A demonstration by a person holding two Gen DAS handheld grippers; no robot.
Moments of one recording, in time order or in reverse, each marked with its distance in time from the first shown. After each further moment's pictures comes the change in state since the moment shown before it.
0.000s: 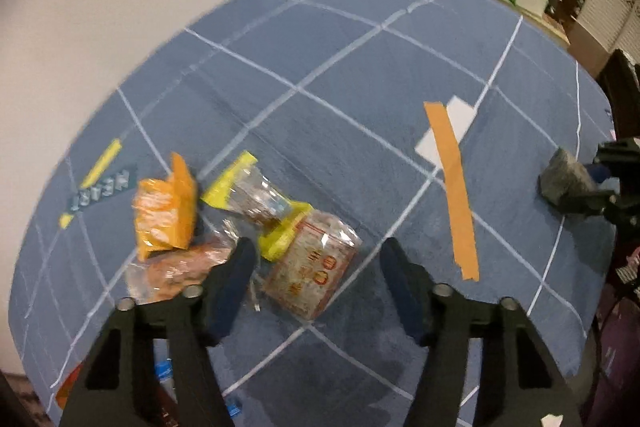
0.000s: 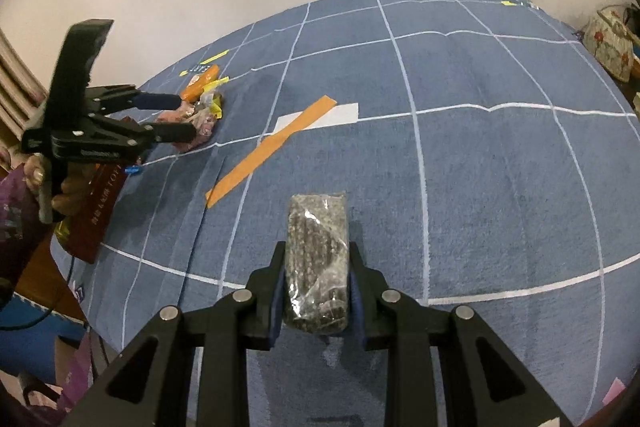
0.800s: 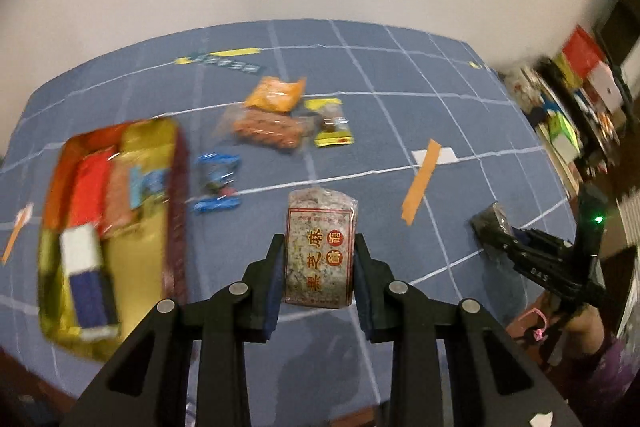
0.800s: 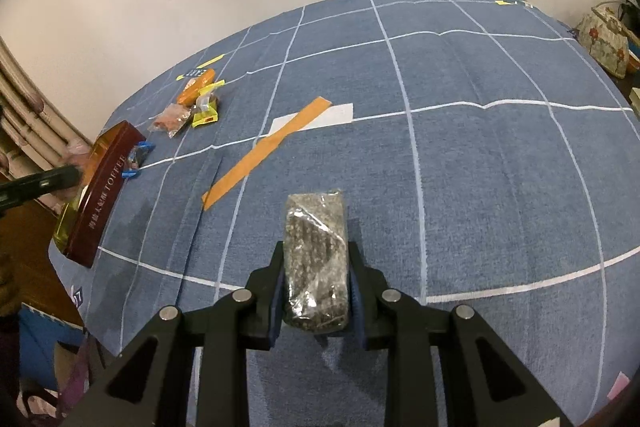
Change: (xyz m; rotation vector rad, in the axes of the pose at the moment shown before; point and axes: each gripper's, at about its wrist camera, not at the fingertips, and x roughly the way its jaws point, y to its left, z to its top) left arm -0.139 -0.017 -0.117 -0.642 -0.161 0.078; right arm -0.001 0.000 -0.002 0.005 -0.017 -0.015
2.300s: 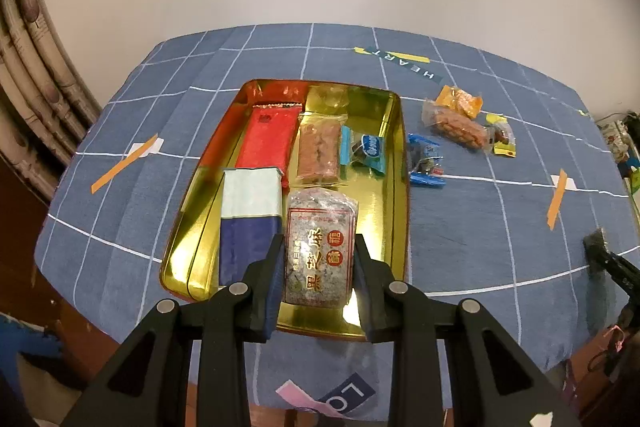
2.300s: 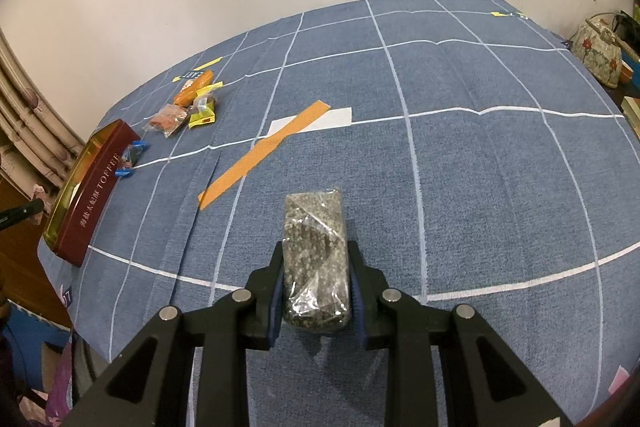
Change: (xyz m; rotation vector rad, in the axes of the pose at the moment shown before) left arm -0.028 0.122 -0.052 -0.189 -0.073 0.298; right arm 0.000 0.005 -0.003 -0.015 -0.031 -0.040
